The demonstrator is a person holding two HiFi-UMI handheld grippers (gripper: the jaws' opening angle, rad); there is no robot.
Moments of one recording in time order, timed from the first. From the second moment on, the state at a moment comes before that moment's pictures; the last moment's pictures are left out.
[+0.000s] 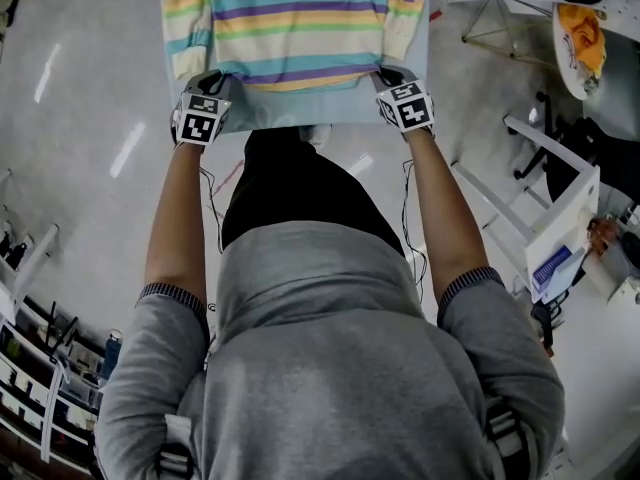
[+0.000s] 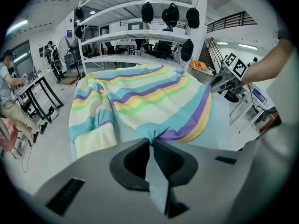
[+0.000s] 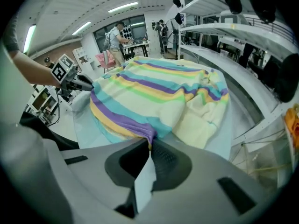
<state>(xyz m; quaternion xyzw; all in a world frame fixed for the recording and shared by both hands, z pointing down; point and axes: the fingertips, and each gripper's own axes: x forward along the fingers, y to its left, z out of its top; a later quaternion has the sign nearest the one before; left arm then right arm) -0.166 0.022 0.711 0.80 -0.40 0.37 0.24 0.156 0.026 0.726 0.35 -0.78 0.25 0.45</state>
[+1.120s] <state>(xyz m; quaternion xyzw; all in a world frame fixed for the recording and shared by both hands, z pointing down) -0.231 0.139 0.712 0.70 -0.42 0.41 0.41 0.176 0.135 0.722 0.26 -0.76 0.23 0.55</state>
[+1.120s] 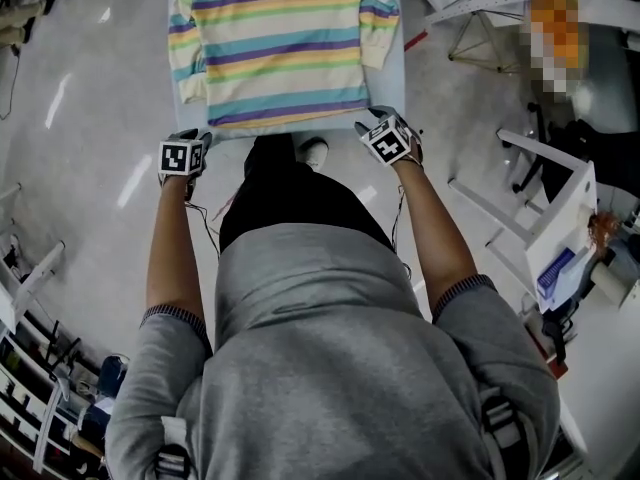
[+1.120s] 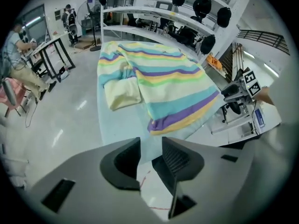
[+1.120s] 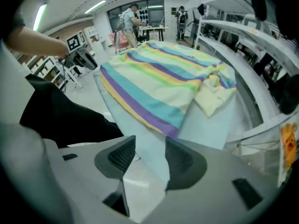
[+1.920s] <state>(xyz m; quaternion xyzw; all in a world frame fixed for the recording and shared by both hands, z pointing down) -0.201 0.117 0.730 0.71 -0.43 0.39 0.39 0.203 0.091 0.734 0.37 -0.72 0.32 0.49</state>
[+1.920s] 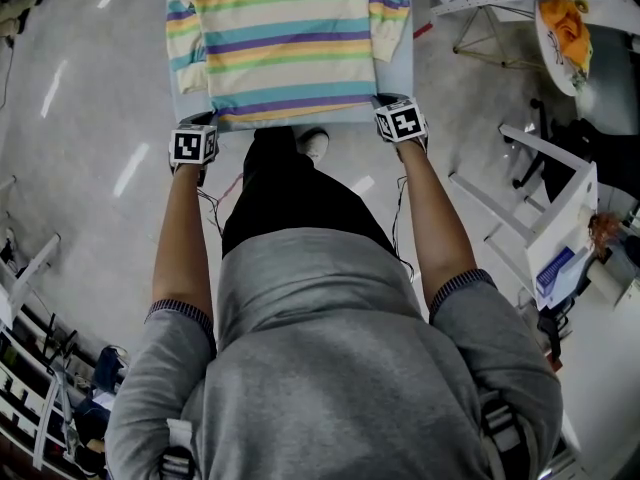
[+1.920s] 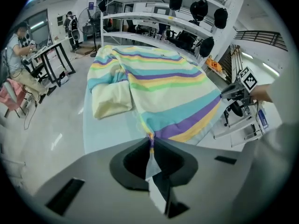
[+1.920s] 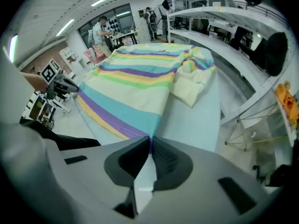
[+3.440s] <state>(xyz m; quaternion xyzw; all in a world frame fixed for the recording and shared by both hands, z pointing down) -0.271 0.028 0.703 0.64 -0.60 0.29 0.38 0.099 0.051 0.633 0.34 -0.81 0.27 0.40</state>
